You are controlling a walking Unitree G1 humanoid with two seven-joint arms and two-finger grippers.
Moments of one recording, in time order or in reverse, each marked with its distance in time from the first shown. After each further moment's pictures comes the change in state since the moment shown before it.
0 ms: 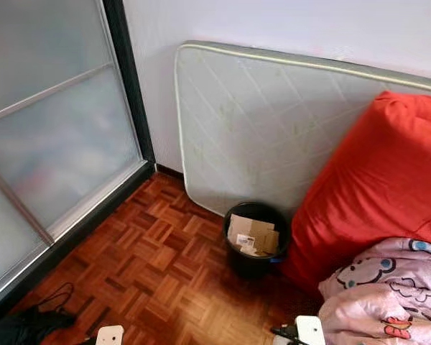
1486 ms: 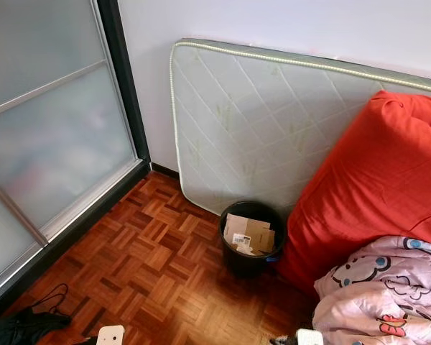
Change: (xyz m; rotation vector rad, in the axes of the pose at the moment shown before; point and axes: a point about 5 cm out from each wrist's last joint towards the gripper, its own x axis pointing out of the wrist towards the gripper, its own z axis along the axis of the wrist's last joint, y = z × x) left arm 0.000 0.000 0.000 0.006 0.000 -0.009; right arm -0.007 0.017 -0.013 0.099 -0.091 0.032
